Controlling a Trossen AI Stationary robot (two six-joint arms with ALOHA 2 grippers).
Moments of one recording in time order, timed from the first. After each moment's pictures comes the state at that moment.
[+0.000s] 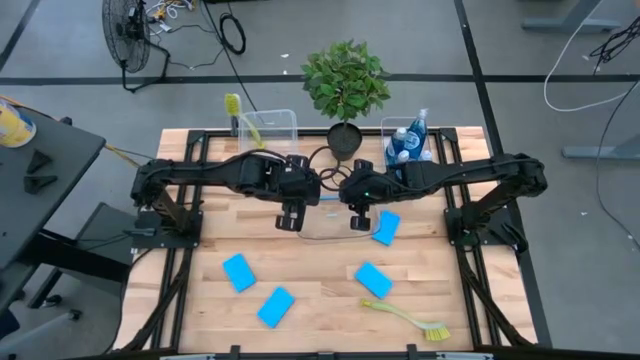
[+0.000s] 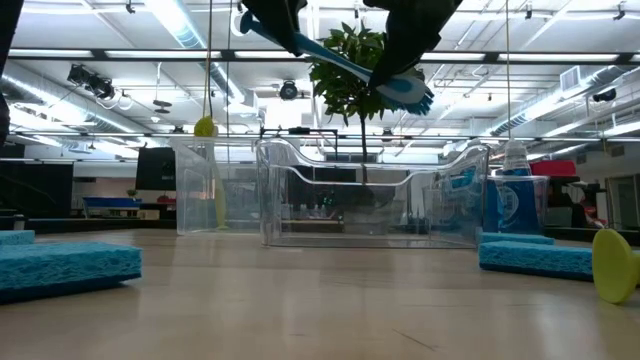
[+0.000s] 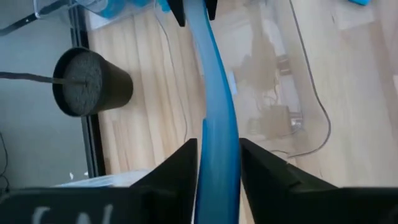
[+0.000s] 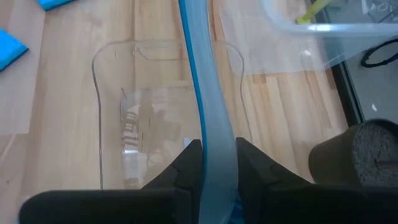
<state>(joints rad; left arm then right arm) -0.06 1.74 1.82 -1.17 -0.30 0.25 0.04 1.52 1.33 -0.71 0.22 -0.03</state>
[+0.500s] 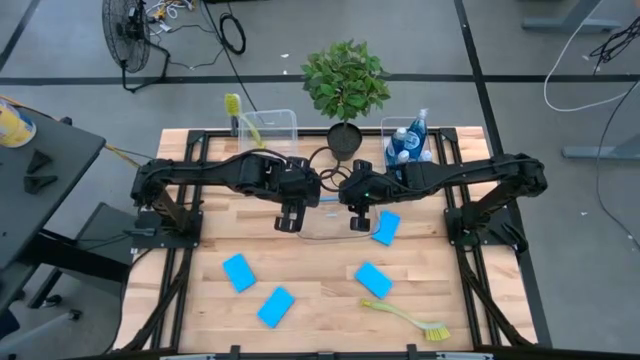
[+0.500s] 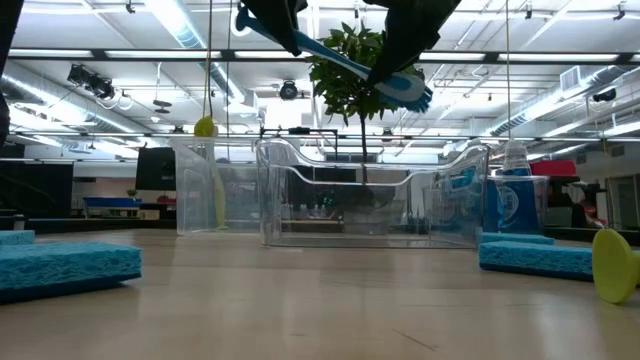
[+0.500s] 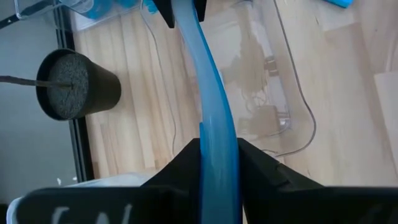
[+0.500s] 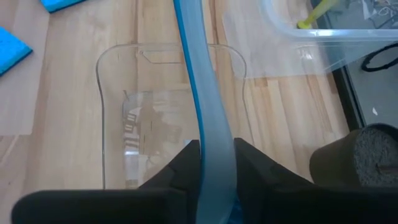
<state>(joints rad) -0.06 1.74 1.82 -1.18 -0.26 0.25 0.04 1.52 1.33 -0.70 0.22 -0.03</state>
